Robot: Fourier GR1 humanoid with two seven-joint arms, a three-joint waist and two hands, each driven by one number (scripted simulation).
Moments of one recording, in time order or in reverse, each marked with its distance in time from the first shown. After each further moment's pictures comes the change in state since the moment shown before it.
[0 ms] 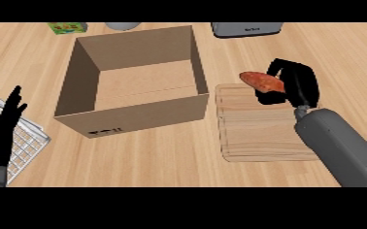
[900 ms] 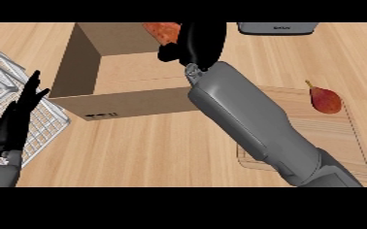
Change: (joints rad) left arm -0.103 -0.027 -0.037 0.019 -0.011 -0.055 -0.044; right arm -0.528 0.450 -0.022 -0.041 0.399 0.128 0.832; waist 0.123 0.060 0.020
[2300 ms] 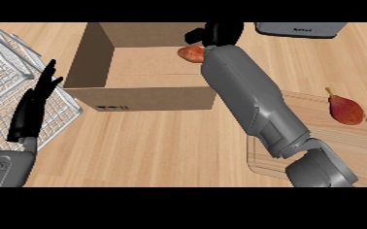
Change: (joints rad) left arm -0.091 -0.052 -0.018 0.025 -0.051 -0.023 0.001; right arm -0.158 0.042 -0.253 0.604 -0.197 -0.403 -0.237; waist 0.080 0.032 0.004
